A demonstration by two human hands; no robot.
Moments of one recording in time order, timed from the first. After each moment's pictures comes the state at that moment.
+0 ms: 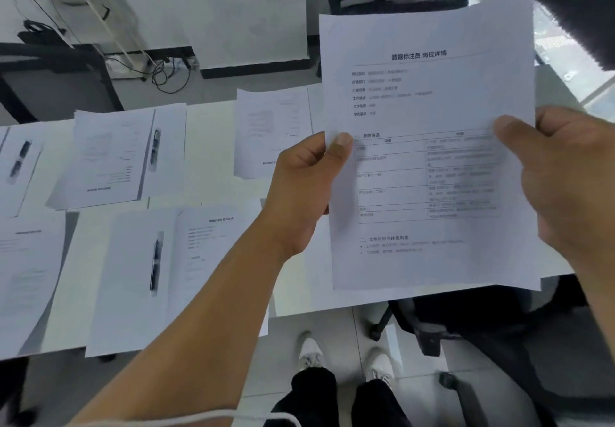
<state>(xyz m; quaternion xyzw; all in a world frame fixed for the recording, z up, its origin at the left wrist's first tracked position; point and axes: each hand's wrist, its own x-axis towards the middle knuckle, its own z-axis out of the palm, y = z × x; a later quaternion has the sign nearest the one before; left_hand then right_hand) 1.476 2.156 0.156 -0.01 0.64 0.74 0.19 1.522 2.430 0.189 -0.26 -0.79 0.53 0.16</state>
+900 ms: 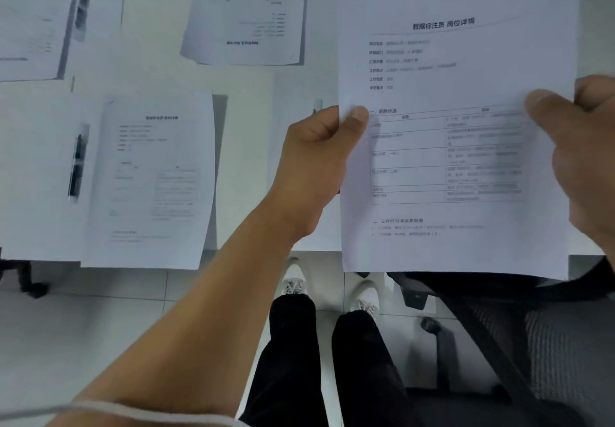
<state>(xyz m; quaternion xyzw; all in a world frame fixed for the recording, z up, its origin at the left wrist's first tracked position) 1.512 2.240 0.008 -0.13 0.68 0.70 0.19 1.513 2.532 0.005 -0.24 -0.82 0.51 0.05</state>
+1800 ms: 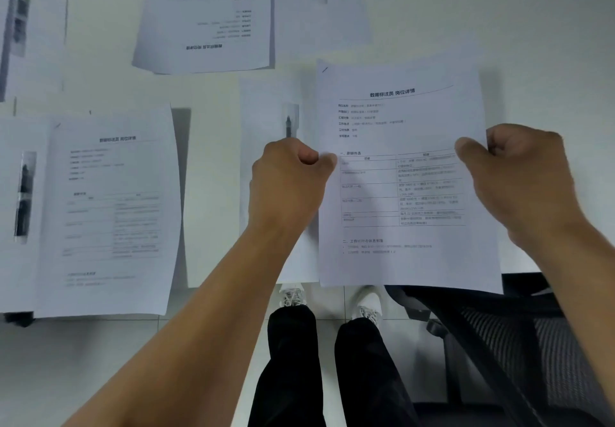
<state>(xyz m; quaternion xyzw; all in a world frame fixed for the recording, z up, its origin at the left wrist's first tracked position) 1.485 2.245 -0.056 -0.16 0.88 0.43 0.14 1.514 2.505 -0.057 -0.26 -0.88 0.40 -0.02</state>
